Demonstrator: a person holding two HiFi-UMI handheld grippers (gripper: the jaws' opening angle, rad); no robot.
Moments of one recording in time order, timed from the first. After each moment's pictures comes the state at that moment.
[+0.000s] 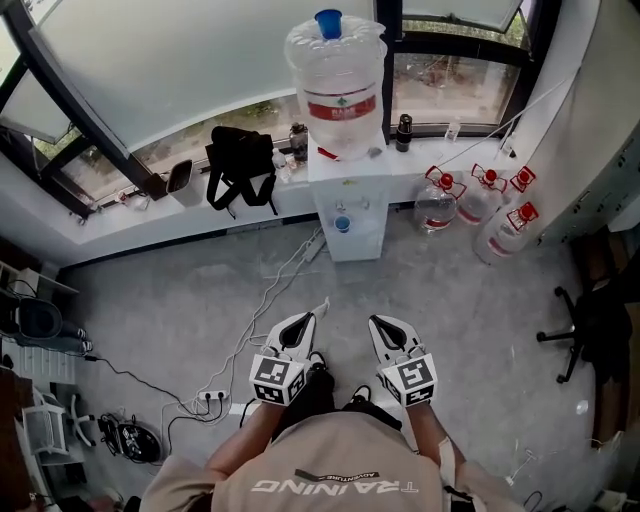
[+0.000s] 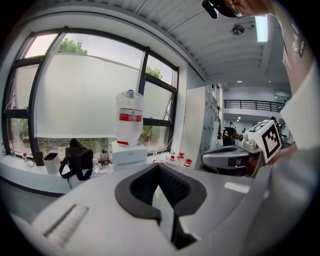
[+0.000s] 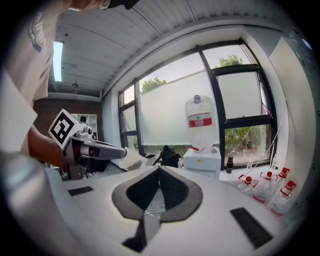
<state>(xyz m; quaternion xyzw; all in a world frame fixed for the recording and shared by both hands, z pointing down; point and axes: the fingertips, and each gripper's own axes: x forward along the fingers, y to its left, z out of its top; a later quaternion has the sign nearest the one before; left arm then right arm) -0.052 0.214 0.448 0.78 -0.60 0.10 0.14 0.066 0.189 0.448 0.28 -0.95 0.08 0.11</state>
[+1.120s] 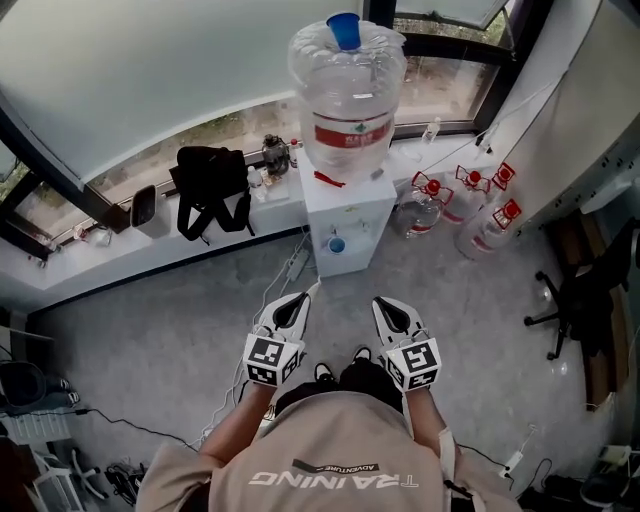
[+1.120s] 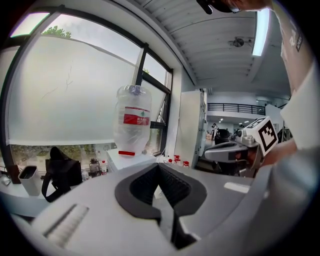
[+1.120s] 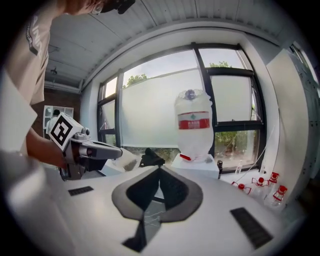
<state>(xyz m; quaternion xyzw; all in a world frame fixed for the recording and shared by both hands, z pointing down) -0.192 0.058 0.447 0.84 -0.51 0.10 0.12 -0.054 0.051 0.438 0.38 -0.91 0.07 0.12</state>
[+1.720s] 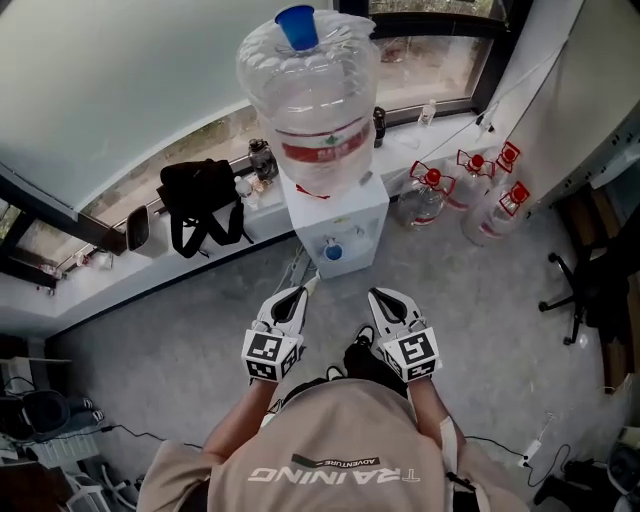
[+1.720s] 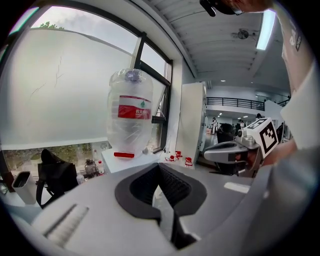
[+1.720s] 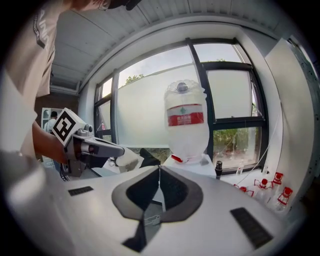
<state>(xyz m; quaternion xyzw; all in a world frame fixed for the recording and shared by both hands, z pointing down) -0.173 -0.037 0.467 0.84 -0.50 0.13 0.13 -0.040 -0.038 0.464 0.38 -0.91 0.08 0.12</state>
